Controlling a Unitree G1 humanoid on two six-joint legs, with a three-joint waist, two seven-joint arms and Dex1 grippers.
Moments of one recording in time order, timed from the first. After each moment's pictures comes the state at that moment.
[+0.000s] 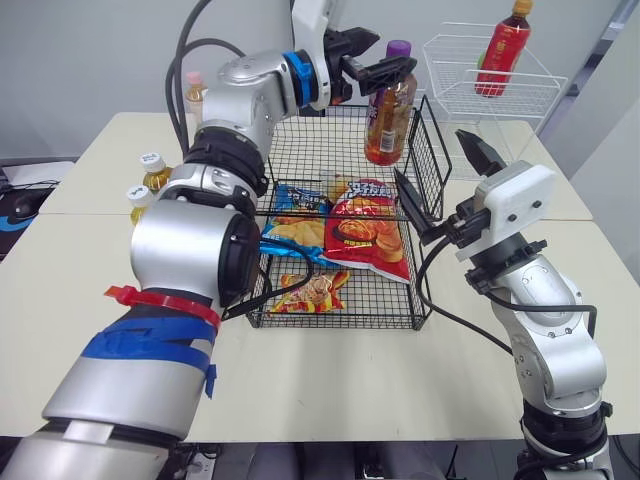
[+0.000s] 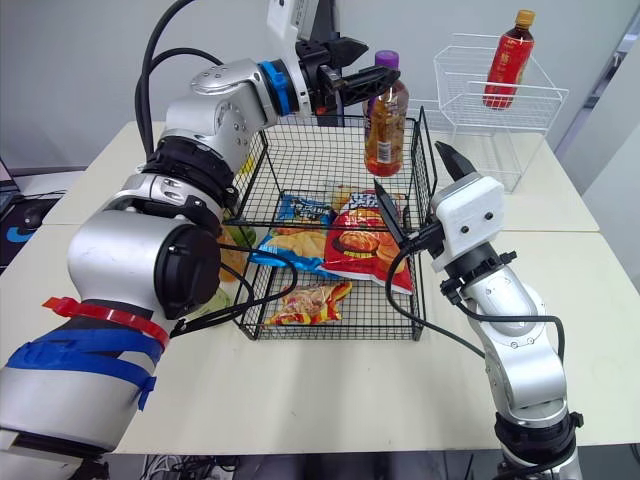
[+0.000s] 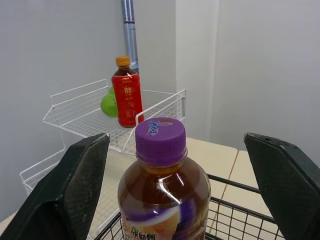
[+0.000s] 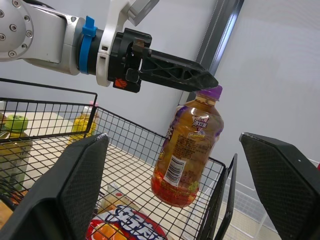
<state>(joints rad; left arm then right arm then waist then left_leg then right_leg) -1.66 0.28 0.10 1.26 -0.20 0.11 -0.98 -0.37 -0.31 0.04 -0.70 0.10 0.42 0.25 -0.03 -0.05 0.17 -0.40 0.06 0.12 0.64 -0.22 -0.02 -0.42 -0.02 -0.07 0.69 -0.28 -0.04</state>
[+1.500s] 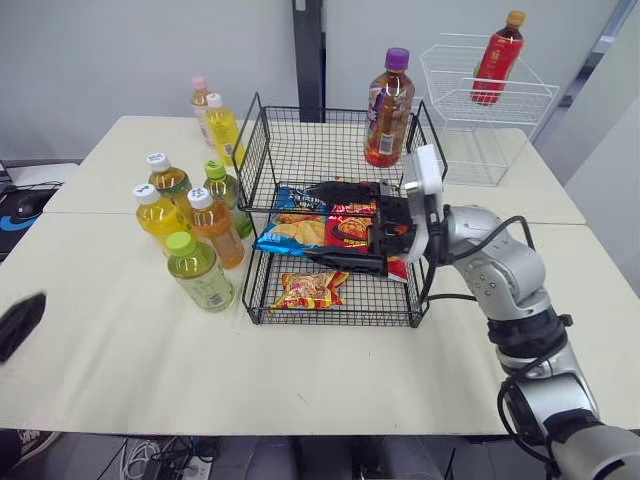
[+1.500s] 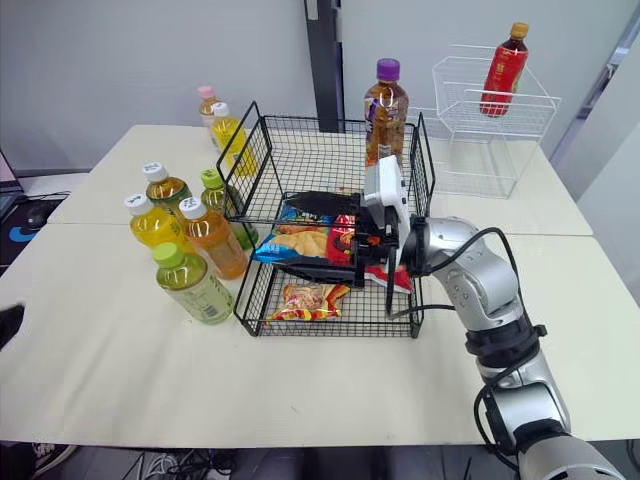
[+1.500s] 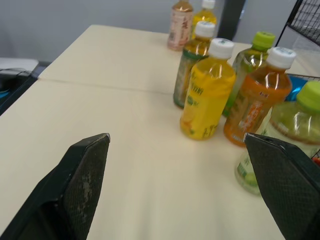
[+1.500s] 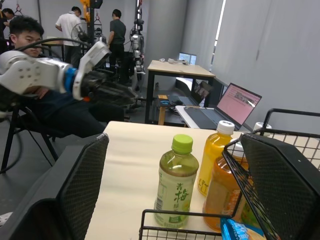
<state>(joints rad) 0.33 0.52 1.37 -0.56 -0.69 0.98 -0.84 -0.76 -0.30 0.17 -0.14 0.60 0.43 1.06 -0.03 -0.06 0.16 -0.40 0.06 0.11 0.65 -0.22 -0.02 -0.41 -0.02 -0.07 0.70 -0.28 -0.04</state>
